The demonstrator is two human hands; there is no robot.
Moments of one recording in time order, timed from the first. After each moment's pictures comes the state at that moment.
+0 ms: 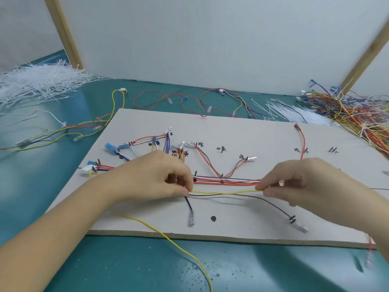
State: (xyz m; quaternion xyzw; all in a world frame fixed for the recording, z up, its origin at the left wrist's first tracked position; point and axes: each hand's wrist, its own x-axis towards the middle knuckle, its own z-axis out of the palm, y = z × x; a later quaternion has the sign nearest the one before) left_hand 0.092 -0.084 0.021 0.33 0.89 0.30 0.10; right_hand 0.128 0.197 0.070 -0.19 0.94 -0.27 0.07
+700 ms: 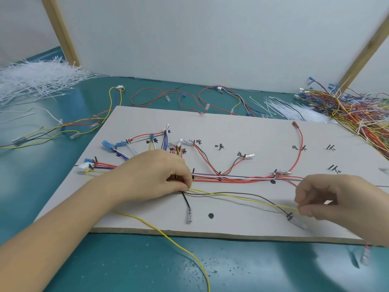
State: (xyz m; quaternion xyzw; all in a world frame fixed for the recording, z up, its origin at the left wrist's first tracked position) left_hand 0.093 -0.078 0.021 0.33 0.92 0.20 0.04; right_hand 0.139 0.255 0.044 -0.11 0.96 -0.25 0.09
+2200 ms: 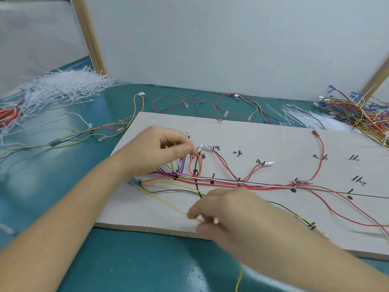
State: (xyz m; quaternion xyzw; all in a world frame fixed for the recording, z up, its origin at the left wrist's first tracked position) left_hand 0.086 -0.108 0.043 0.21 0.85 0.48 0.00; right_hand 0.160 0.087 0.055 -0.36 0.91 -0.18 0.09
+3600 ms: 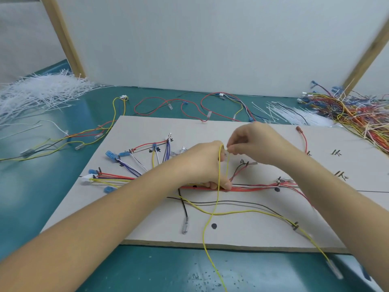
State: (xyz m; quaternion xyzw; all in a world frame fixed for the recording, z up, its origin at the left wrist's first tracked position) left_hand 0.047 -0.002 0.022 0.19 0.91 0.34 0.17; right_hand 0.024 0.156 0.047 -0.16 0.95 -0.25 0.03
